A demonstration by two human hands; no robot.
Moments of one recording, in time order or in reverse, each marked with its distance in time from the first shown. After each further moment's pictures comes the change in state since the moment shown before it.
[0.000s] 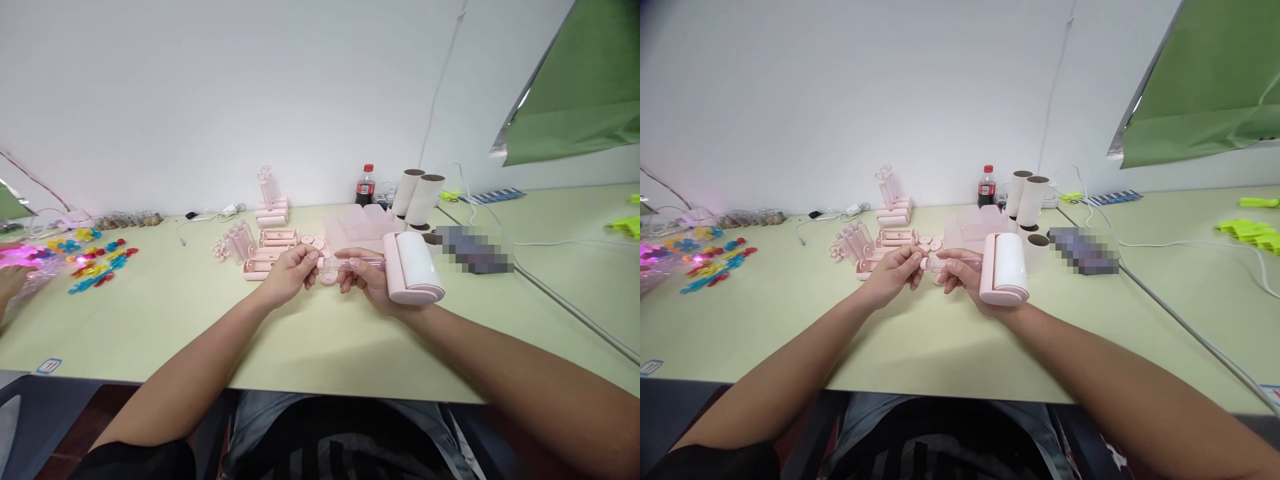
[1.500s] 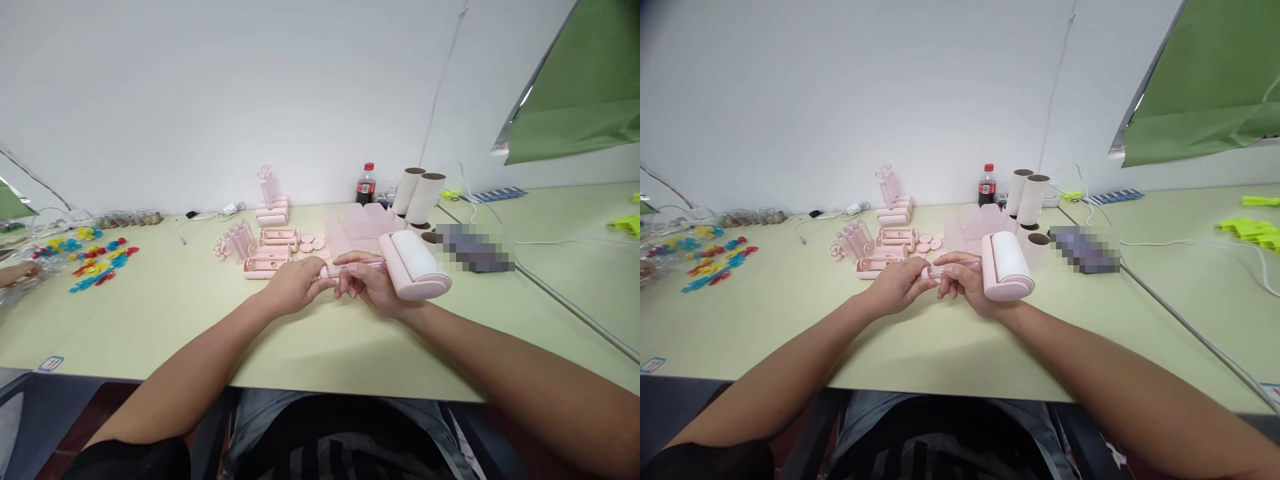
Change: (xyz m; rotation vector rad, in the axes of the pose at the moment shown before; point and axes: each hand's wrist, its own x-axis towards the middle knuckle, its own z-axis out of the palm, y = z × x) left_hand -0.008 -0.004 -0.004 1.117 -0.134 0.340; right_hand 0.000 0.008 0.000 0.043 -0.117 -0.076
